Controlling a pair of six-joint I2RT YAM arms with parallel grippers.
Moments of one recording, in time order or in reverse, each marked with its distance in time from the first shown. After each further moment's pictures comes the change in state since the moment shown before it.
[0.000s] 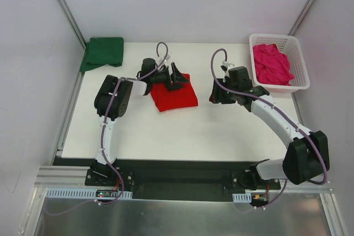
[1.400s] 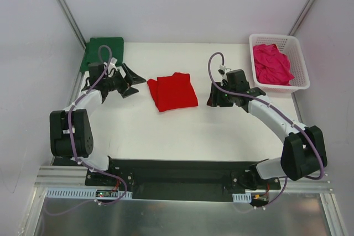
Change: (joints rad) left arm 0.418 -0.705 -0.383 -0.556 -0.036 0.140; right arm 0.000 0.039 -0.045 0.039 -0.061 0.013
